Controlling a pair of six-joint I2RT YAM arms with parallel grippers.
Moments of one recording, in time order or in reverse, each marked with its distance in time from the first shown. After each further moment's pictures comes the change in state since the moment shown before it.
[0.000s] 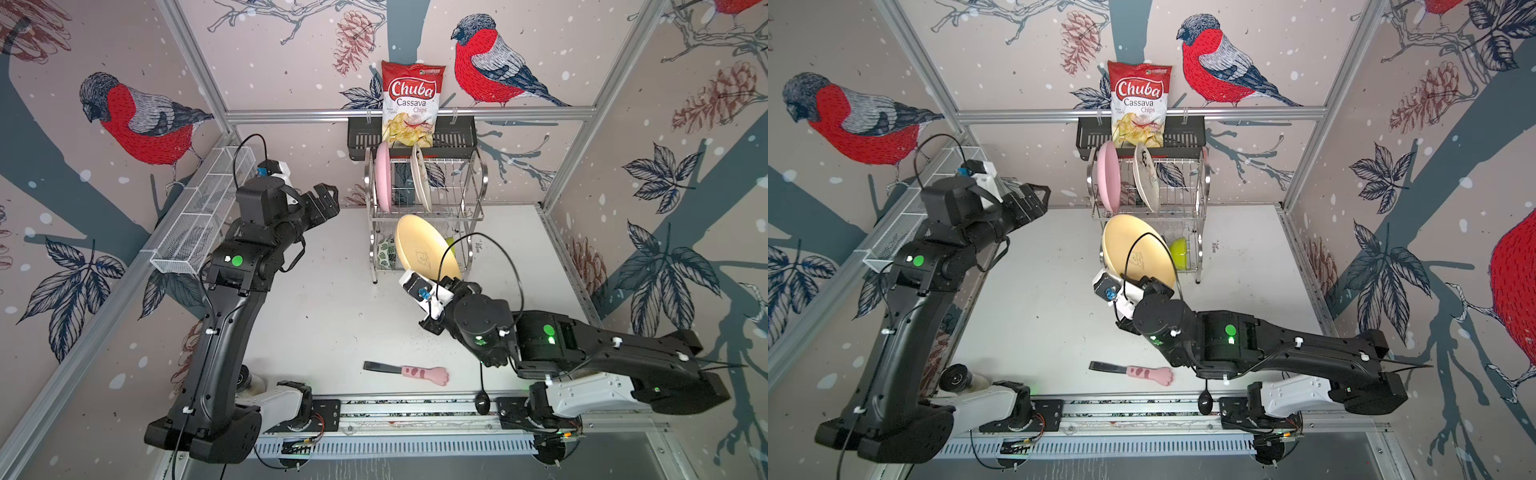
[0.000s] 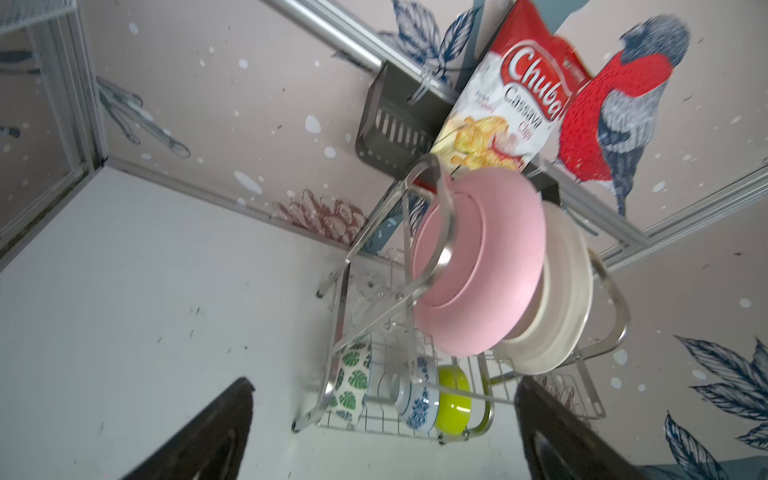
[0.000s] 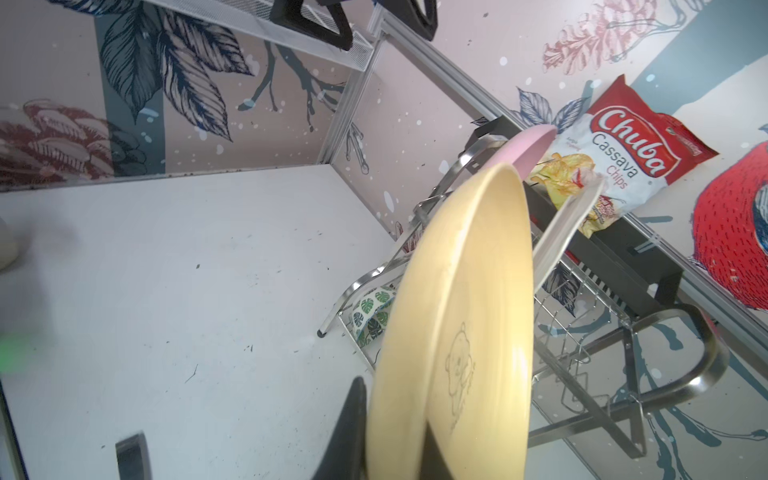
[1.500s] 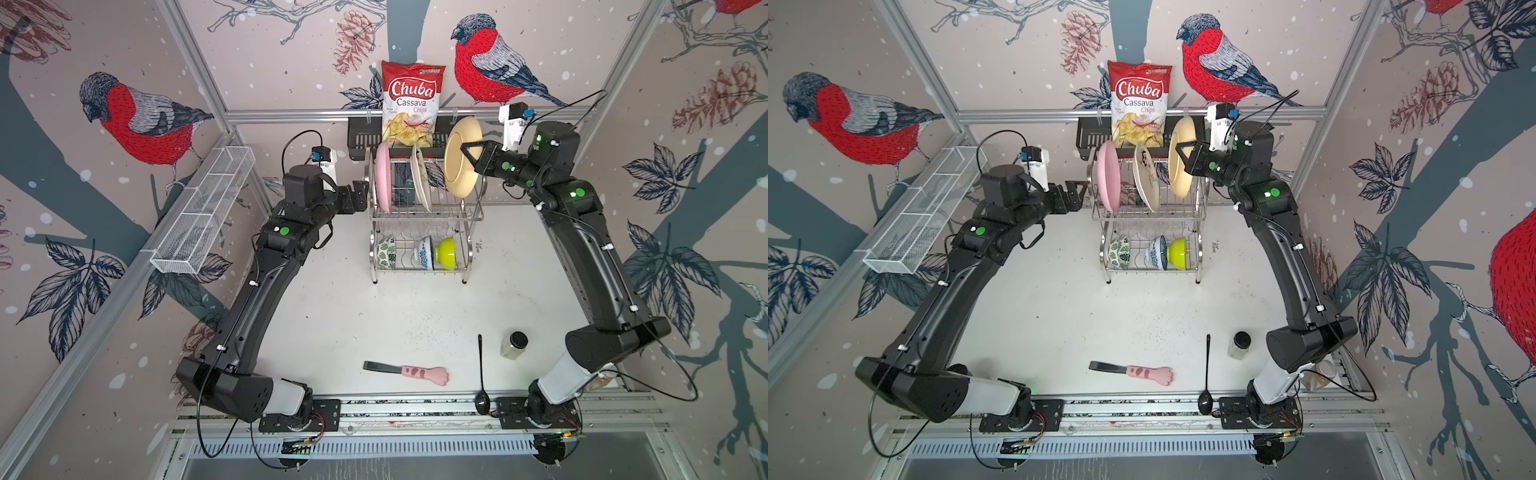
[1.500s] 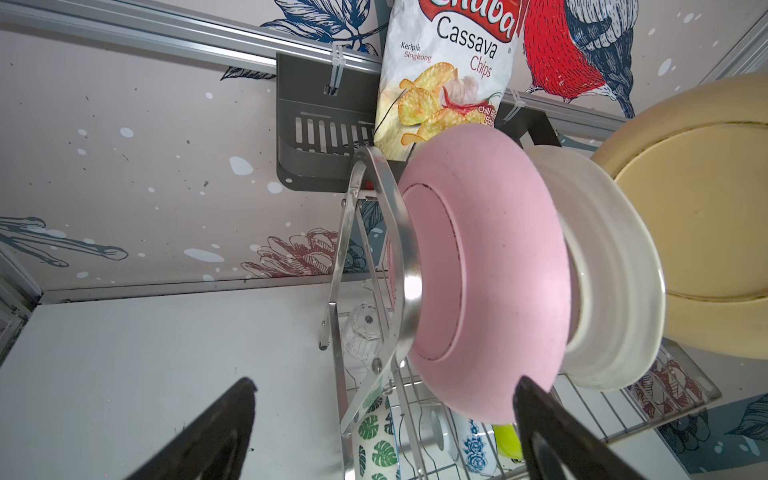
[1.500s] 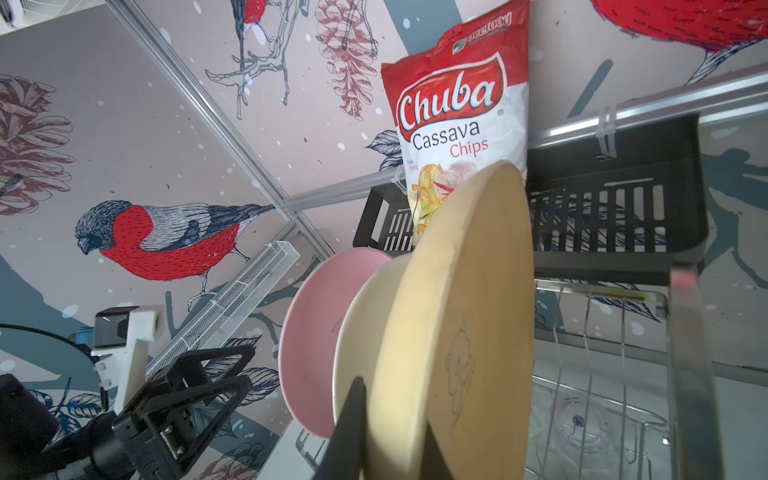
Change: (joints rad) left arm -0.080 0.187 -0.048 0.324 0.020 0.322; right arm -1.149 0.447 0.768 -0.047 -1.176 0.723
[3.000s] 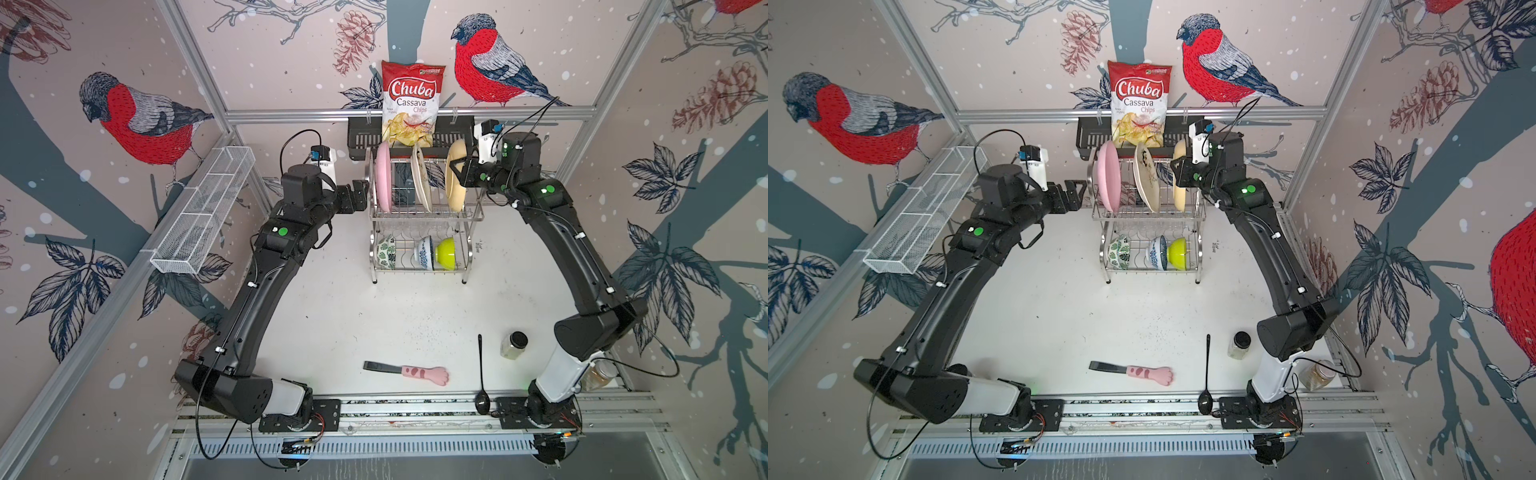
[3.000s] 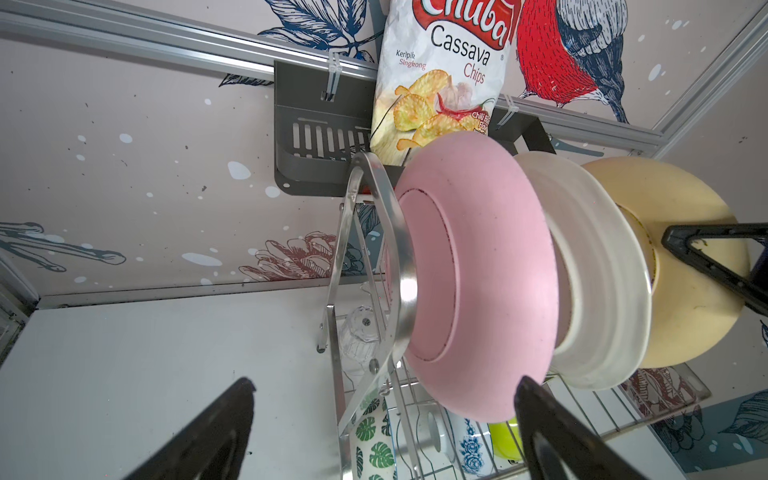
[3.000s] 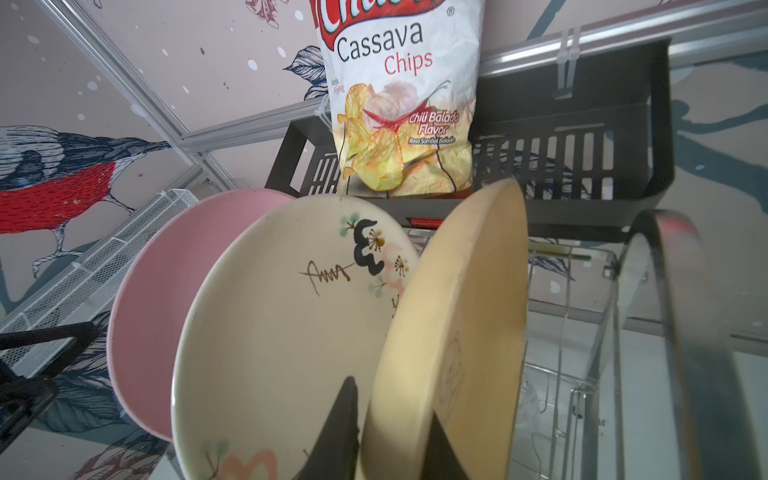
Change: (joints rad) left arm 0.000 -0.004 0.005 0.000 0.009 0.001; right arm 0.034 0.108 -0.022 -0.081 0.151 -0.145
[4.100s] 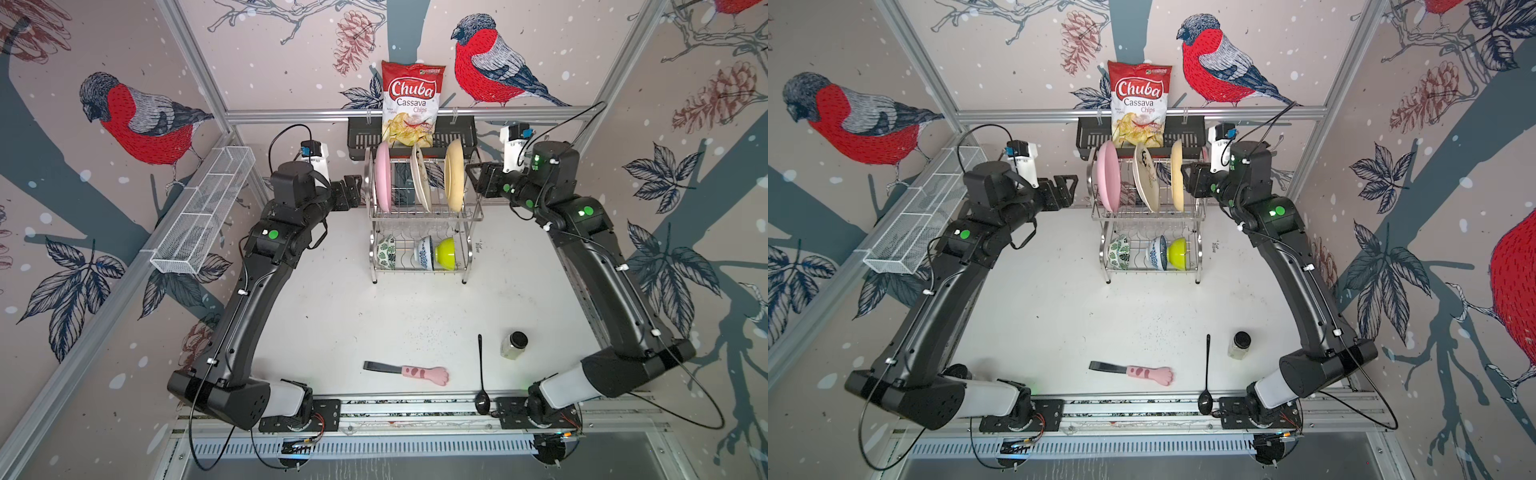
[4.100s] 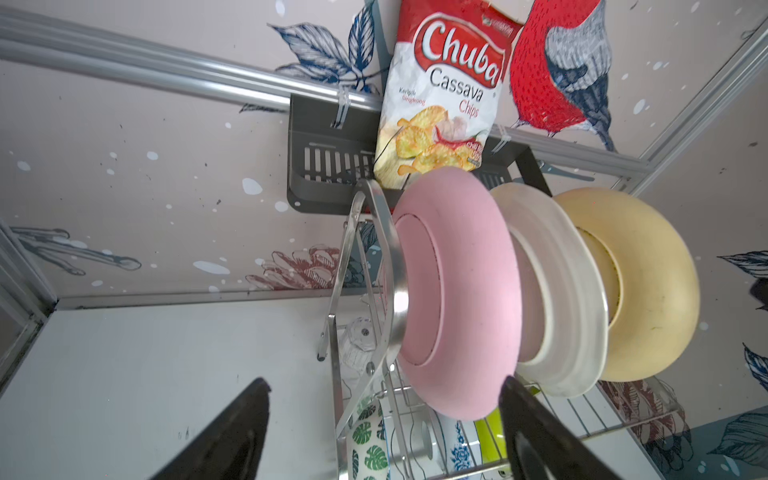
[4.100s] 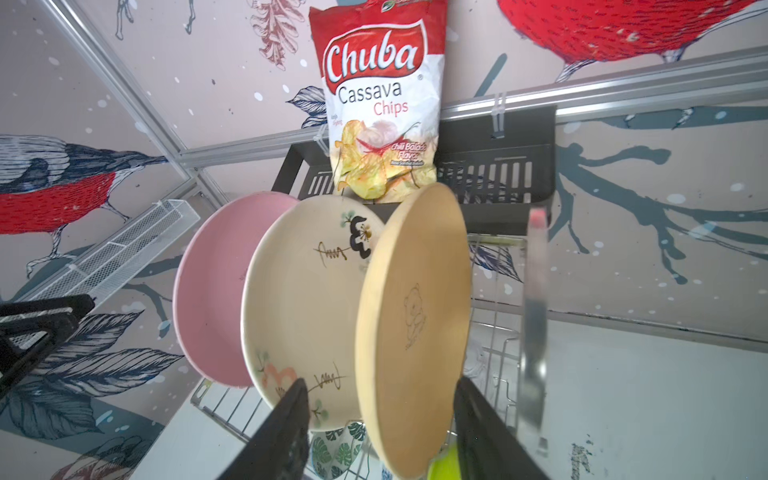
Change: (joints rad) left arm 0.000 -0.039 0.046 -0.031 -0.027 -0.018; right arm 0.031 -0.243 -0.167 -0.011 0.128 -0.056
